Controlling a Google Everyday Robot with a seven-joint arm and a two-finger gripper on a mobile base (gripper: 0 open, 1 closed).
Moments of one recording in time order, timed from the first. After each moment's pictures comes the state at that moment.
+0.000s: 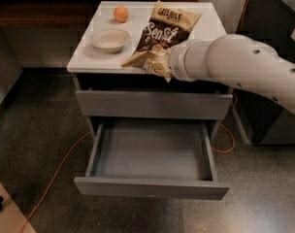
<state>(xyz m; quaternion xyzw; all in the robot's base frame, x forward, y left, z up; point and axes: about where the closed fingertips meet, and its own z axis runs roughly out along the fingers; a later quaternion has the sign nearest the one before) 0.649 -0.062 0.909 -0.36 0.76 0.05 0.53</state>
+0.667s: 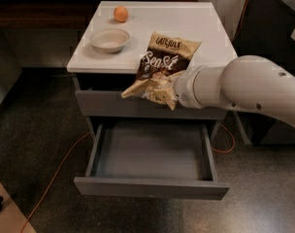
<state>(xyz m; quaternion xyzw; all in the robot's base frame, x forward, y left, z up) 0.580 -0.062 0.868 -0.39 0.78 0.10 0.49</state>
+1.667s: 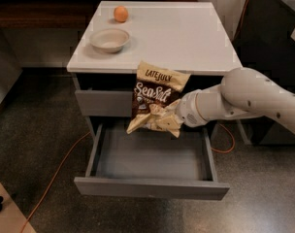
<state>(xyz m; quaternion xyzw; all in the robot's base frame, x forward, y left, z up) 0.563 -0.067 0.755 -0.47 0.78 0.20 0.36</state>
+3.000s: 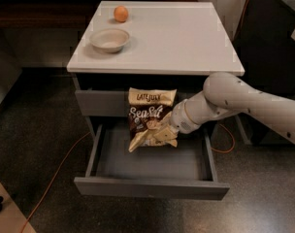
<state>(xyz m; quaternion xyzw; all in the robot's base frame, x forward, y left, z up) 0.566 -0.062 0.683 -0.55 0.76 0.22 0.27</state>
